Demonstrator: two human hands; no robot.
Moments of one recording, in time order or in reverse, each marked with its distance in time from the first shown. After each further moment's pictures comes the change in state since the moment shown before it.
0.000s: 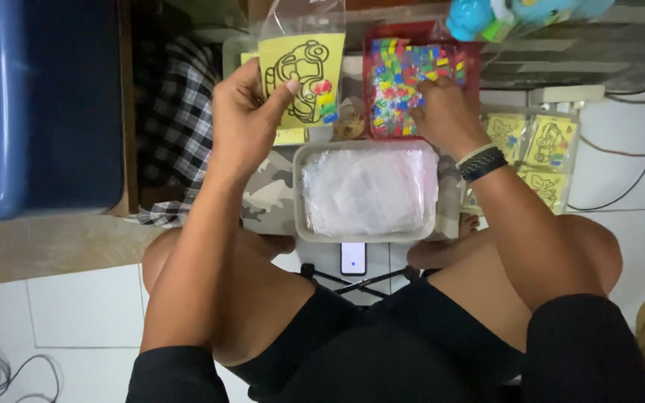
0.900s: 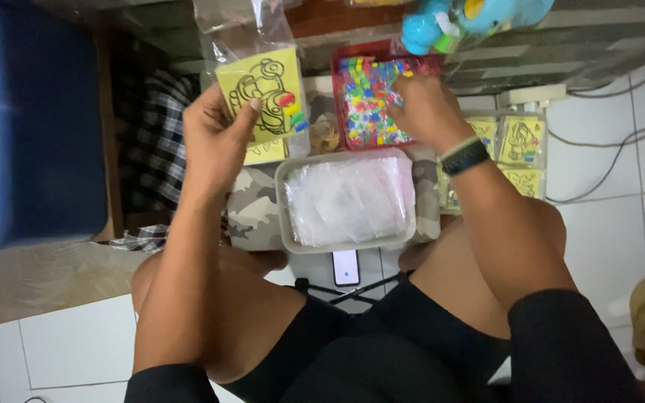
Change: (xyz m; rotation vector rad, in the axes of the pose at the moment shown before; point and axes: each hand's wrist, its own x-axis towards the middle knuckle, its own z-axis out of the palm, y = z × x) left_hand 0.000 0.021 0.002 -0.099 -0.018 -0.094; right_hand 0.004 -0.016 -0.050 -0.088 0.015 0.034
